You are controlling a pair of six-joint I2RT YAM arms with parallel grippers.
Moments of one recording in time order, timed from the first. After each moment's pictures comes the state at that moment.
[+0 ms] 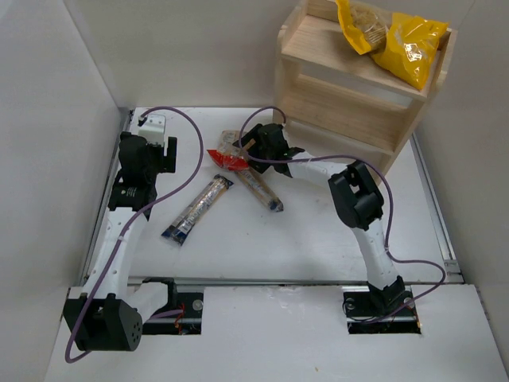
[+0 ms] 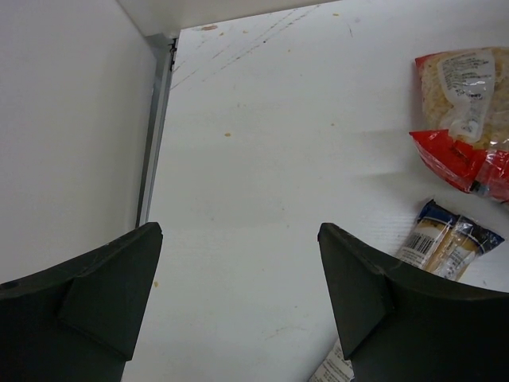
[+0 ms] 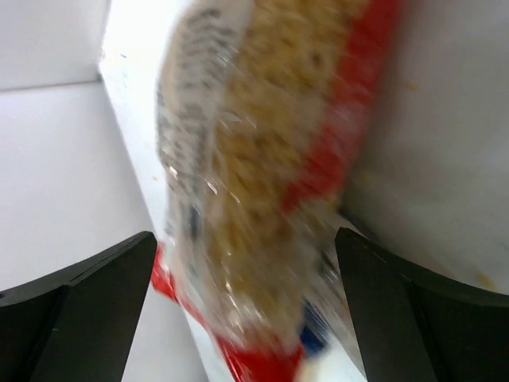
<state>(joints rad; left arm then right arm) -0.03 1.05 0.96 -0.24 -0.15 0.21 0.62 2.25 1.68 0.01 0.04 1.31</state>
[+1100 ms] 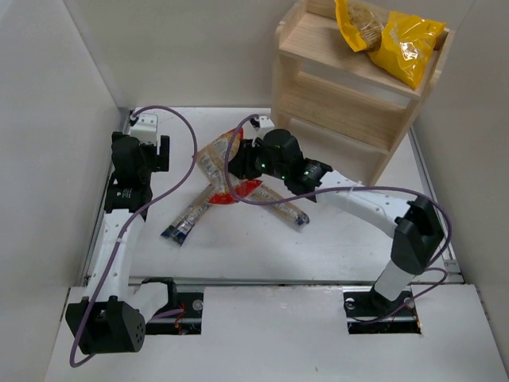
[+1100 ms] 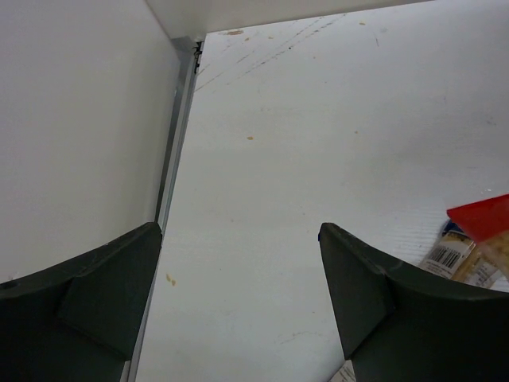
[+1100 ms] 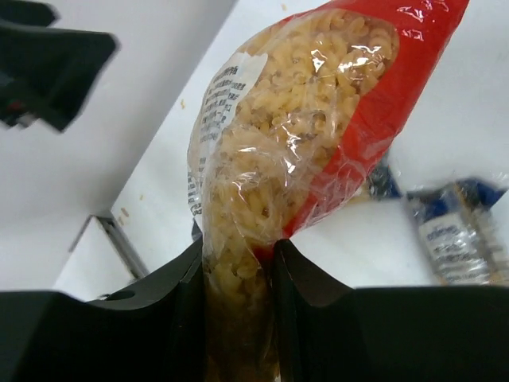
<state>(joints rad) 0.02 1.03 0.96 -0.22 -0.14 0.23 0.84 1.70 1.42 -0.04 -0.07 0.58</state>
